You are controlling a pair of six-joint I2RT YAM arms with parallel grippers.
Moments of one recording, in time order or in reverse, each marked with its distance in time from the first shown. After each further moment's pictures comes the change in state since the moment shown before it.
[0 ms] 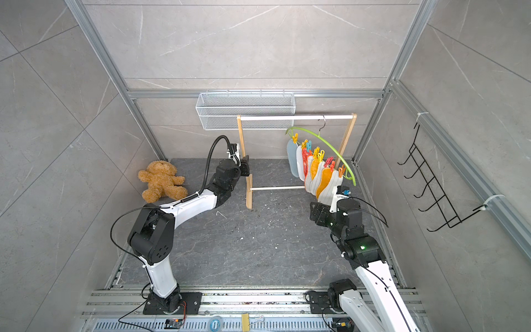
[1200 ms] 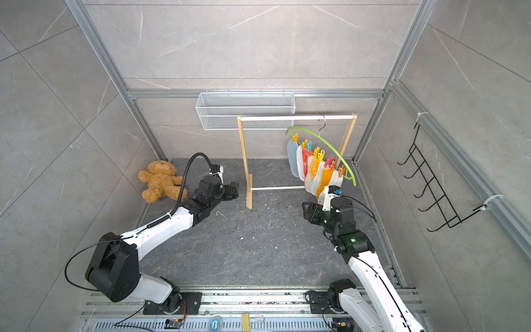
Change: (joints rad) left arm 0.036 -0.359 -0.342 -0.347 0.115 -0.188; right arm 0.000 0.064 -0.091 0.172 -0.131 0.056
